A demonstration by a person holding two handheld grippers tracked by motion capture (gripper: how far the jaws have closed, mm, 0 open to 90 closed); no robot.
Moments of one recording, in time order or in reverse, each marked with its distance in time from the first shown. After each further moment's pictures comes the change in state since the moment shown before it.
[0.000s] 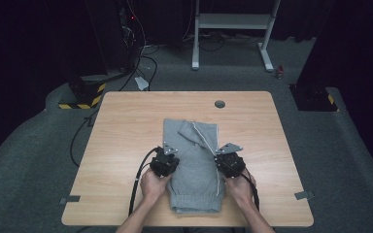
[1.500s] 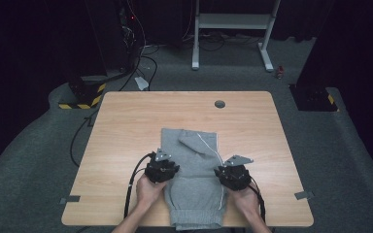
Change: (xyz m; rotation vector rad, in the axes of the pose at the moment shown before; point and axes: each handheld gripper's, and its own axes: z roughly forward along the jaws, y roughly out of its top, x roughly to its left) left arm 0.009 -0.013 -0.003 -0.036 -0.074 -0.010; right arm 0.004 -0.032 -0.011 -0.020 0.145 0.048
